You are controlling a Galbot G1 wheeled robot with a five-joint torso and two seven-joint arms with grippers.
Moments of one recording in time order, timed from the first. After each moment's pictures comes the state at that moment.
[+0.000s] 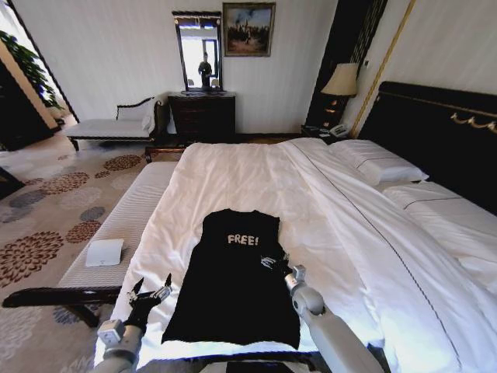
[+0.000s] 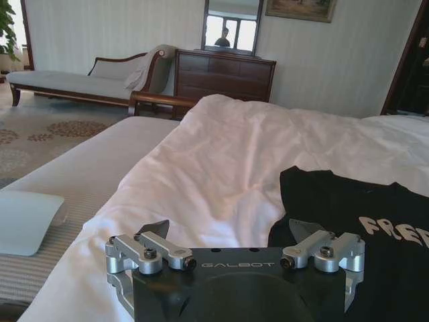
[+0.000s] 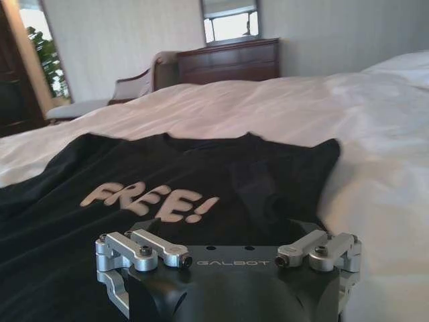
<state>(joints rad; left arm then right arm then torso) 1.92 -1.13 -0.63 -2.19 -0.56 0.00 -0.23 -1.11 1.20 0.15 1.47 0.45 0.01 -0.03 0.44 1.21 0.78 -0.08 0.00</state>
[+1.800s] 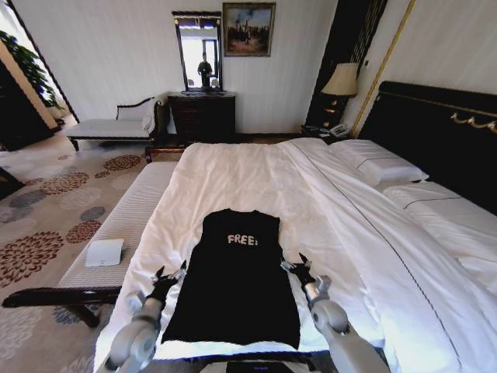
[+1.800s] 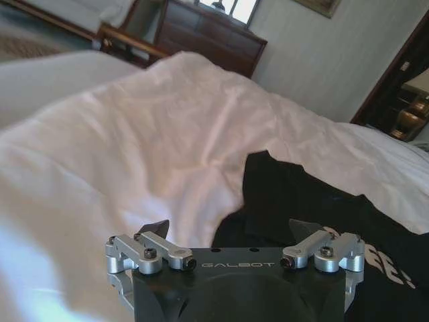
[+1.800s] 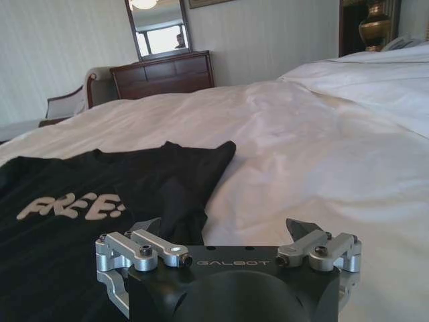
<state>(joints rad) 1.49 -1.08 -0.40 -1.93 -0.88 0.10 -0.24 -1.40 1.23 0.43 1.68 0.46 0.01 0.00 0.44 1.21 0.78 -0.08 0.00</state>
